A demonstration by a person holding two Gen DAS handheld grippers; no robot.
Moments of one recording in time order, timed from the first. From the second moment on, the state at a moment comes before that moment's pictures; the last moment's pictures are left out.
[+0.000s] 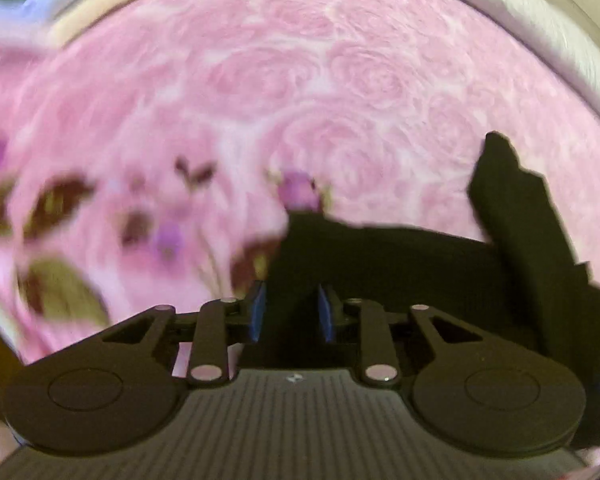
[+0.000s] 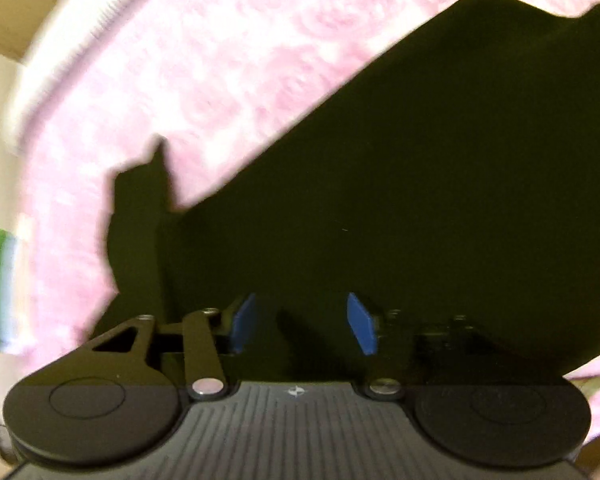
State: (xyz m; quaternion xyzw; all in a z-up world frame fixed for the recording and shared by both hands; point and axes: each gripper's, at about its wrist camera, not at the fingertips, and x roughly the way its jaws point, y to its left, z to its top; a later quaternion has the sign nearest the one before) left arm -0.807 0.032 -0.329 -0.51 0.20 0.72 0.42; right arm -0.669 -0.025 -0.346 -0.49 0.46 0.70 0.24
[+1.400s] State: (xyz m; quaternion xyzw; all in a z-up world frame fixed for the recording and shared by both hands) left arm -0.876 -0.030 -0.328 -0.68 -0.07 0.61 0.39; right arm -0.733 -0.158 -0.319 -0.50 0.36 0.78 0.04
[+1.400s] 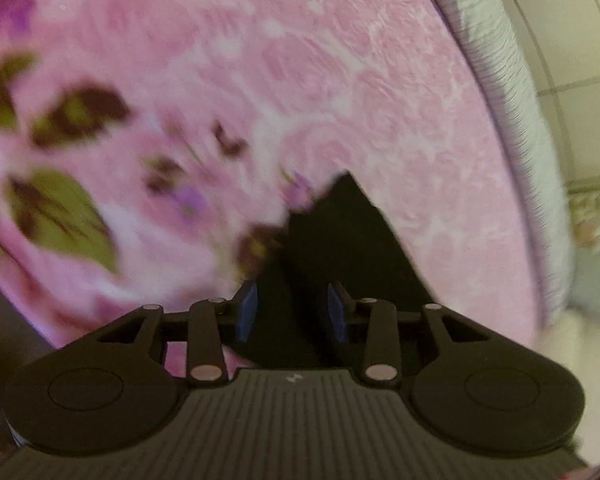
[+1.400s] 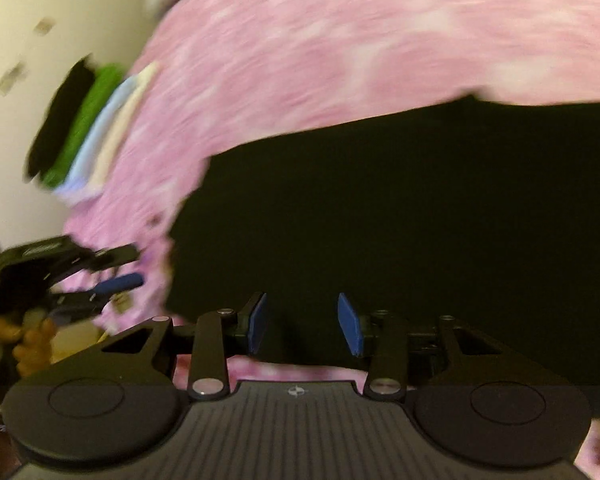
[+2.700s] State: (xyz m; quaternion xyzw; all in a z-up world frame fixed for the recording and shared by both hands) left arm -0.782 -0.067 -0.268 -0.49 0.01 0.73 0.47; right arm -0.526 -0.018 -0.327 -0.36 0.46 0.75 0.31
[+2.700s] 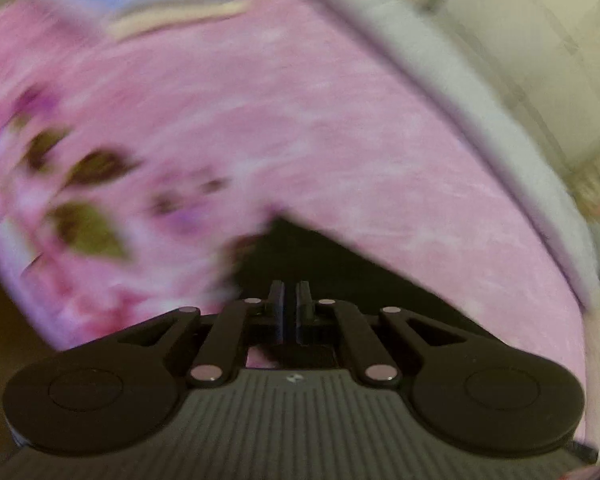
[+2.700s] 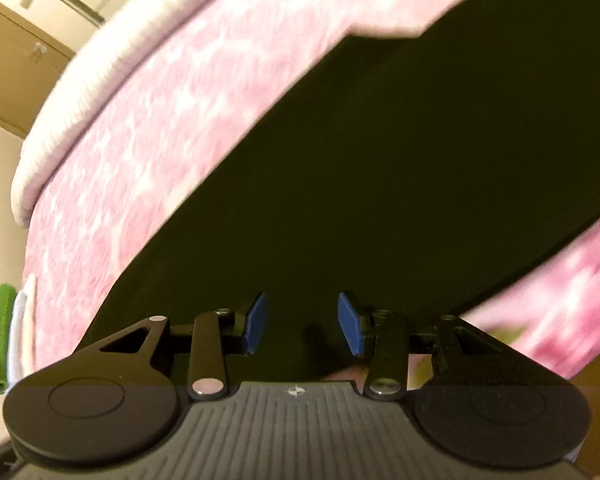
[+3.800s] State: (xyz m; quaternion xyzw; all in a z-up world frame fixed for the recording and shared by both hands) left arm -0.642 -0.110 -0.287 -0.34 0.16 0.73 0.57; right arm -0.383 -0.055 -0.325 -0.31 0.25 0.81 0.43
